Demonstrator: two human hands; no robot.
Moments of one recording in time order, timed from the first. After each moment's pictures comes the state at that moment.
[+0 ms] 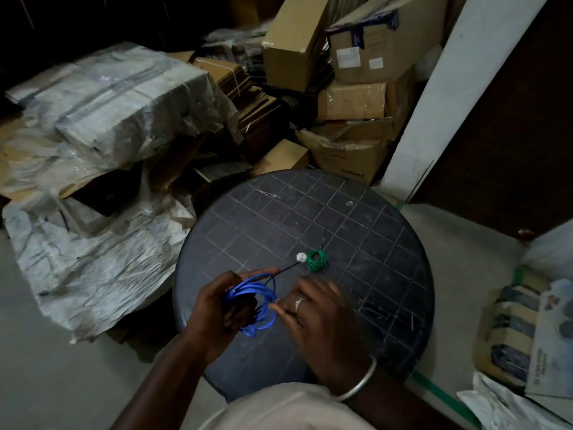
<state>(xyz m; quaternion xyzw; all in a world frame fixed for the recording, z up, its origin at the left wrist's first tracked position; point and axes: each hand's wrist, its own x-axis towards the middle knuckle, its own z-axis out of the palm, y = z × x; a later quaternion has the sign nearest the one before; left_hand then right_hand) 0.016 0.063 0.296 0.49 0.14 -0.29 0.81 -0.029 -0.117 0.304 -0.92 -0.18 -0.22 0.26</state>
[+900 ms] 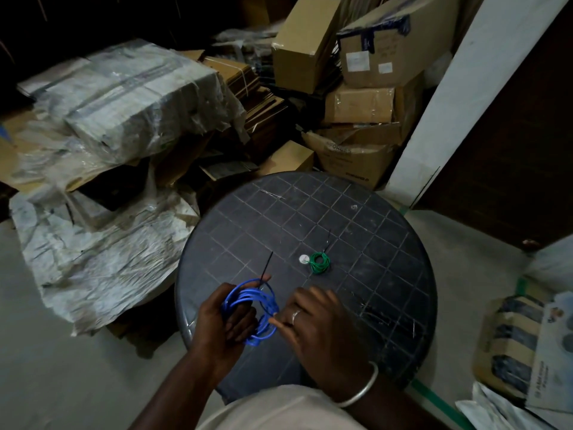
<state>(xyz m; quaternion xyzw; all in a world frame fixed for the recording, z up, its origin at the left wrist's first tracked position) -0.002 0.061 0.268 0.38 0.22 -0.20 0.88 -0.031 -0.114 0.296 -0.94 -0.23 -0.14 0.22</state>
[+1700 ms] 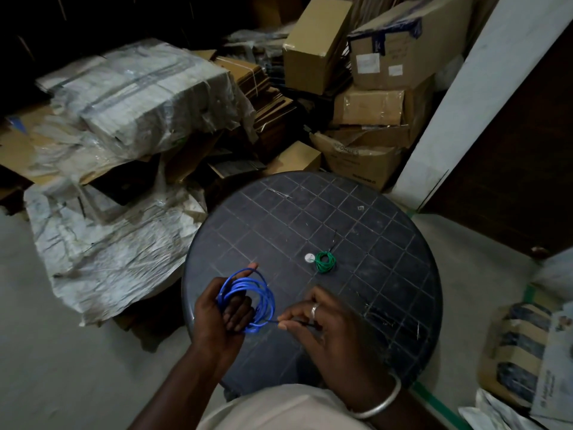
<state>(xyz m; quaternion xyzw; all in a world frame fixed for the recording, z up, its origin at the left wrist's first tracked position) -0.008 0.067 0.274 0.33 0.23 -0.13 0.90 -0.048 -0.119 0.305 -0.86 -0.14 -0.02 0.49</state>
